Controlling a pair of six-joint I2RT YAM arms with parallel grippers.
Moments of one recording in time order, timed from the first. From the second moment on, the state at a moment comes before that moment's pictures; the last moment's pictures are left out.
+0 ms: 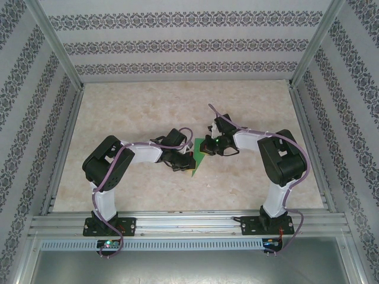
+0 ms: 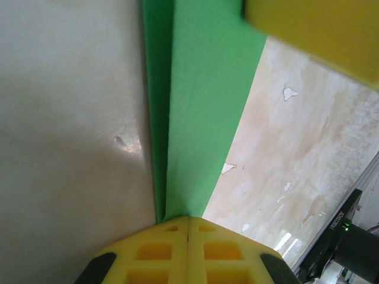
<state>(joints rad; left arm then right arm) -0.64 1.90 0.99 -0.16 0.58 -0.74 0.39 1.85 1.00 -0.24 -0.58 0.65</state>
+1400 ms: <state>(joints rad) -0.64 1.98 1.16 -0.25 0.61 -0.71 0.34 1.91 0.99 -0.21 -0.63 0.63</state>
